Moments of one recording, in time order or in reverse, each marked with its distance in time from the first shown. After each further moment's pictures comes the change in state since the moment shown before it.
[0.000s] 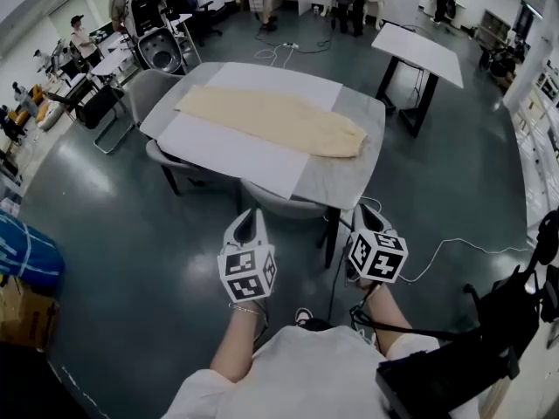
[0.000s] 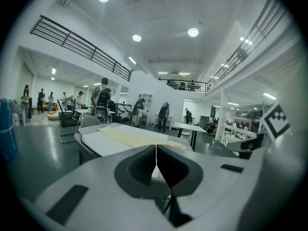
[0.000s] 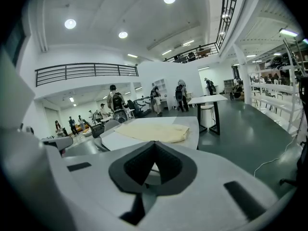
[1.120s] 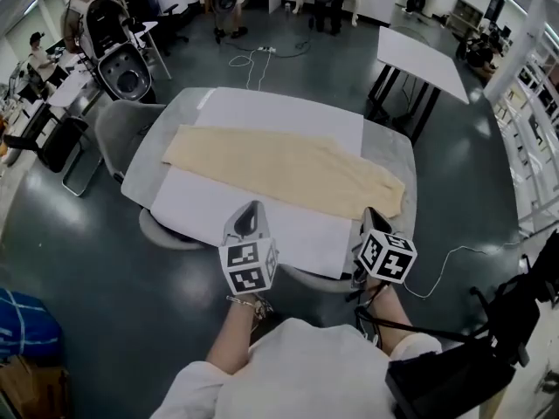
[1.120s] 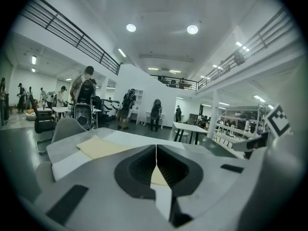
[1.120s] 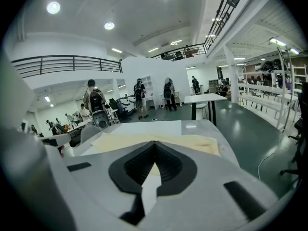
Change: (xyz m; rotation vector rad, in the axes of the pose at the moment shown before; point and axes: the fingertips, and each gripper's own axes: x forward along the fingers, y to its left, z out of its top) left arm 0.326 0.219 0.107 0.031 0.045 -0.187; right arm 0.307 0.109 0.096 0.069 0.028 -0.222
